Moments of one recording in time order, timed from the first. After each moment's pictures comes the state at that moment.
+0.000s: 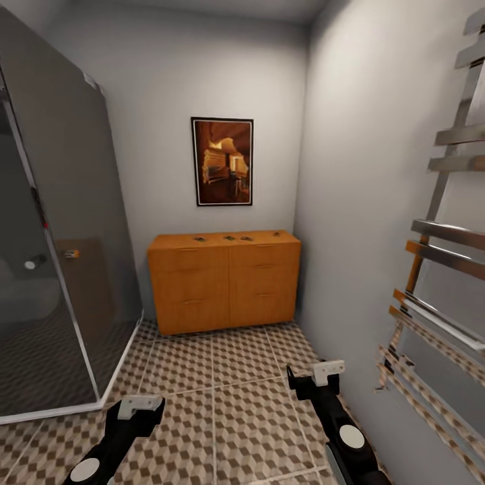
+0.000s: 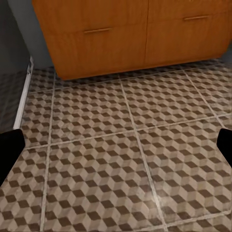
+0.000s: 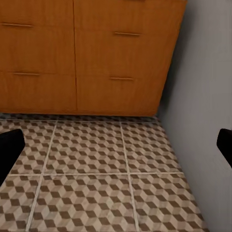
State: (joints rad) left arm -0.01 0.05 0.00 -1.41 -0.01 0.27 0.00; right arm -0.13 0.03 0.16 -1.38 0.08 0.17 -0.09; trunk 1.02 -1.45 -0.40
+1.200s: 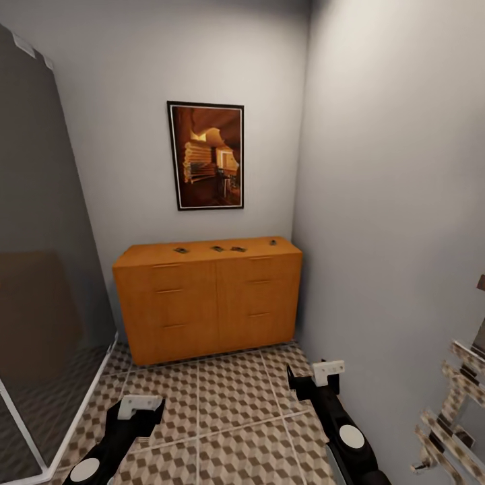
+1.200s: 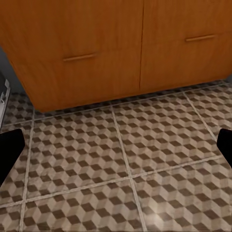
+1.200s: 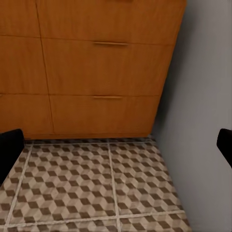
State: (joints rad) left arm -0.01 0.05 0.00 -1.41 -0.01 0.27 0.00; right arm -0.13 0.03 0.16 -1.38 0.08 0.17 -0.09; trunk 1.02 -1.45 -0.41
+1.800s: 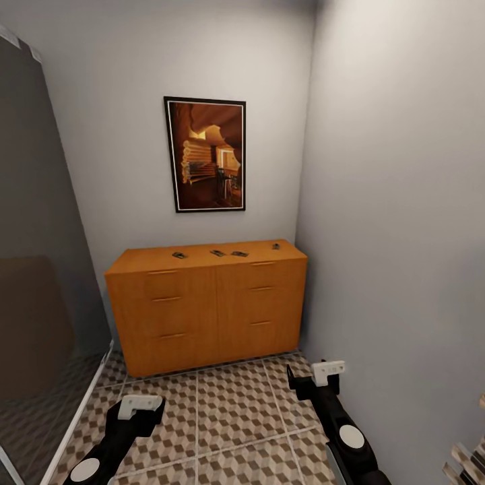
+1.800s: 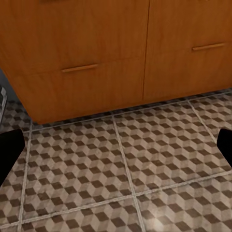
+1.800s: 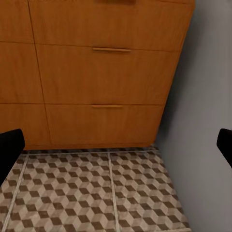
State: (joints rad) left arm -0.01 0.05 0.00 -1.41 -0.01 0.27 0.00; right arm -0.13 0.03 0.16 -1.37 0.08 0.17 -0.09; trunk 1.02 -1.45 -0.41
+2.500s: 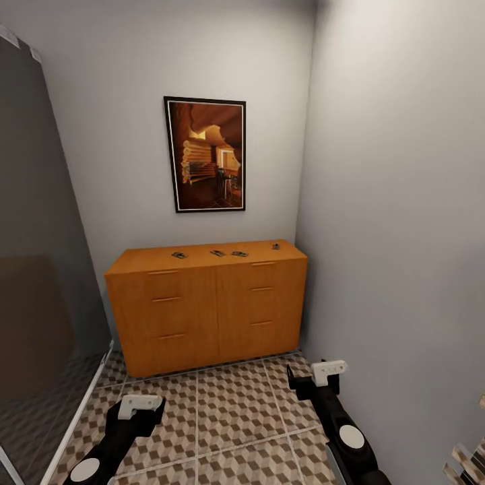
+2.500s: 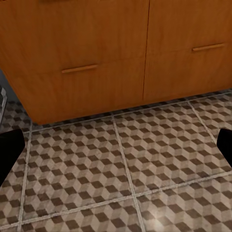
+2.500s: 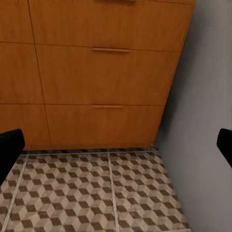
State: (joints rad) left arm -0.01 0.05 0.00 -1.41 -0.01 0.27 0.00; right arm -0.13 0.03 0.16 -1.37 0.08 0.17 -0.09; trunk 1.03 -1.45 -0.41
